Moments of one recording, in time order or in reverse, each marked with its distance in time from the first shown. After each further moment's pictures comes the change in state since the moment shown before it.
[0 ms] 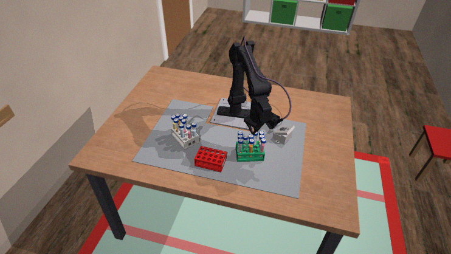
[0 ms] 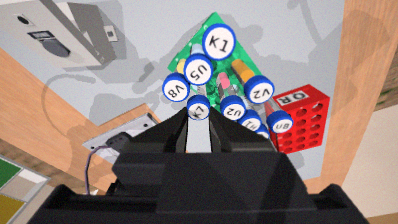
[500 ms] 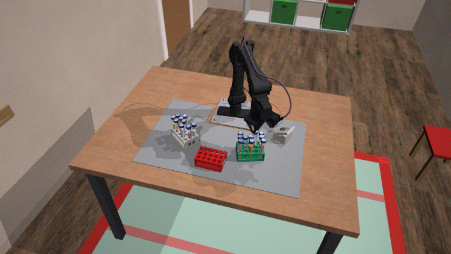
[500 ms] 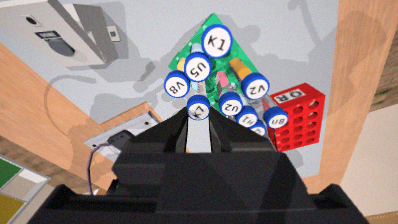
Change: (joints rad) arm 0.000 0.000 0.032 -0.030 0.000 0.001
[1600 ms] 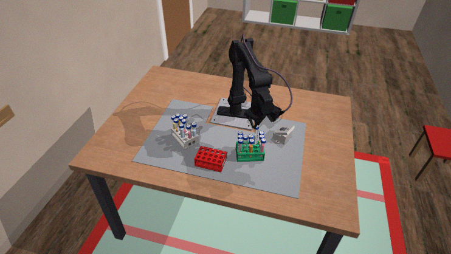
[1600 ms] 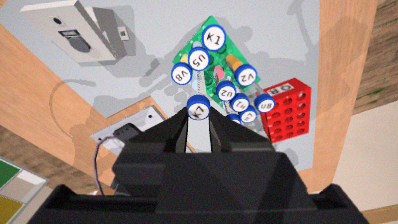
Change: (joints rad) arm 0.005 -0.013 0.109 -0.105 0.000 0.003
